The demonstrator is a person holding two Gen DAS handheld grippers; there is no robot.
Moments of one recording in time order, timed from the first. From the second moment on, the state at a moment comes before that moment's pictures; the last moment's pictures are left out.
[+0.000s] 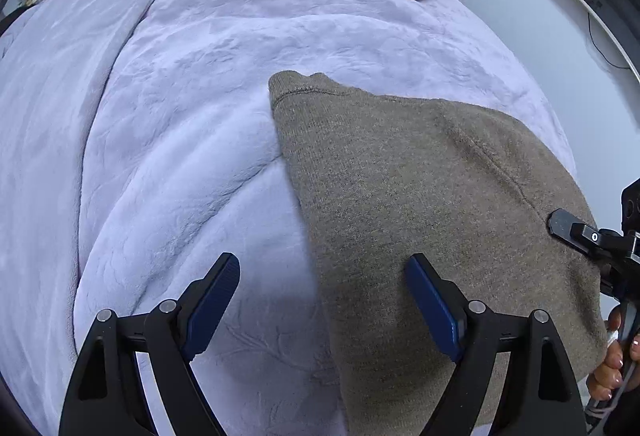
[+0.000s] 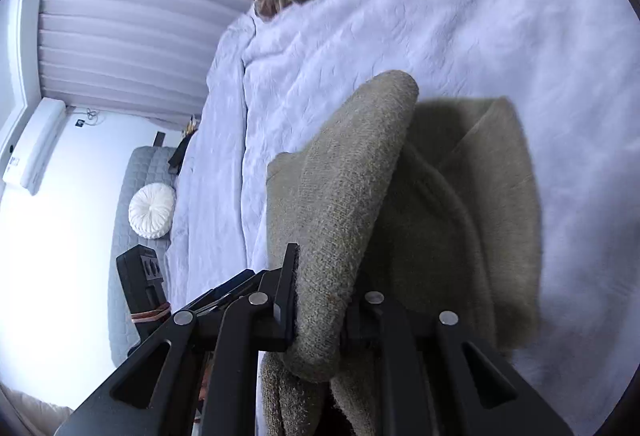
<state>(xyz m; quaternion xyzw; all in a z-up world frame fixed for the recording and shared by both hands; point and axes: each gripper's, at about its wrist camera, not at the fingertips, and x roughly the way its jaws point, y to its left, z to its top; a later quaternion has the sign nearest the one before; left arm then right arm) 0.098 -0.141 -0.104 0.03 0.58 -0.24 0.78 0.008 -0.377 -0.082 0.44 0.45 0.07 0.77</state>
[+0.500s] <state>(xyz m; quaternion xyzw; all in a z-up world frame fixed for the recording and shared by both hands) 0.091 -0.142 -0.115 0.06 0.60 -0.24 0.76 -0.028 -0.411 -0.131 0.46 0.51 -0.05 0.72</state>
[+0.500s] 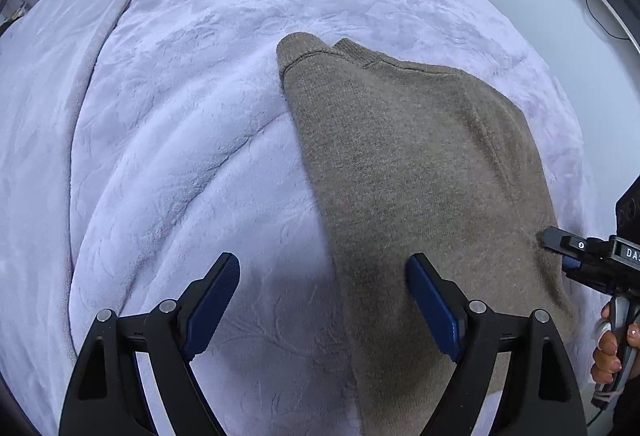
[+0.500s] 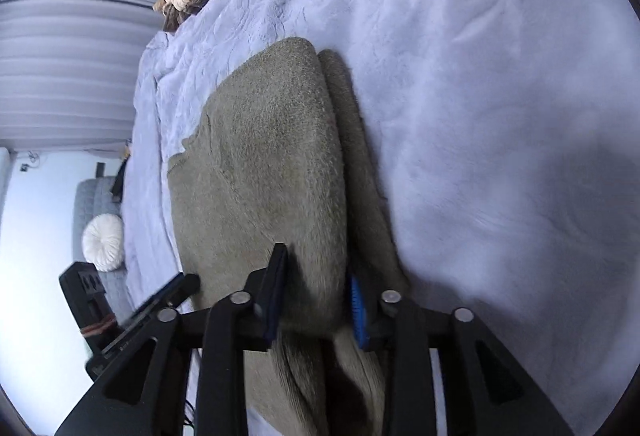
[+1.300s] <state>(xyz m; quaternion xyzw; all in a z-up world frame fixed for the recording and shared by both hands) 0.014 -0.142 -0.138 0.08 0.64 -0.28 0.71 -0.084 -0.375 -0.128 0.37 0.58 -0.10 0.72</state>
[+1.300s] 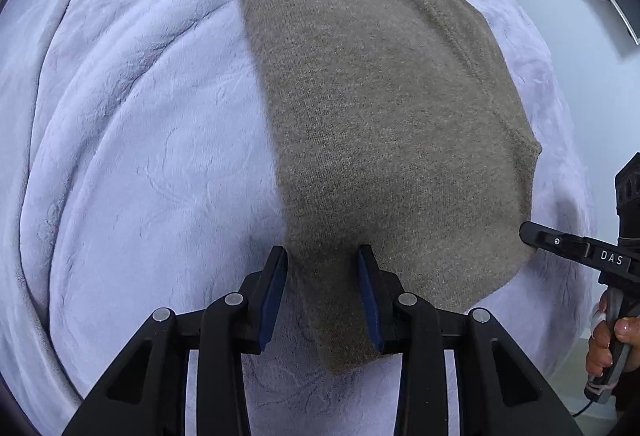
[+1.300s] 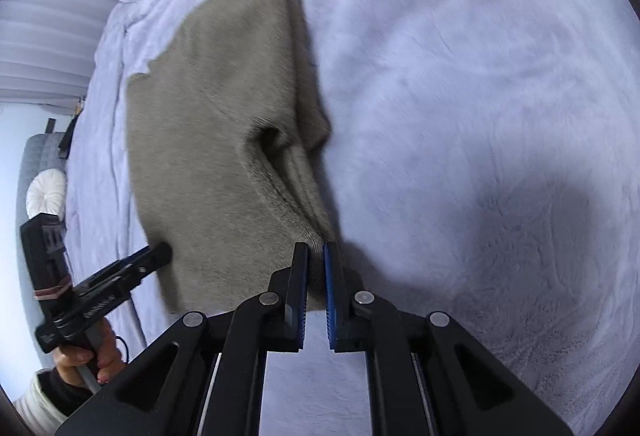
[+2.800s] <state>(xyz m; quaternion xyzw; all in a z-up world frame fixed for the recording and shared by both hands) -0.021 -0.166 -0.074 0.16 0.65 -0.23 0.70 -0.112 -0.409 -0.110 0.46 0.53 -0.13 0.70</state>
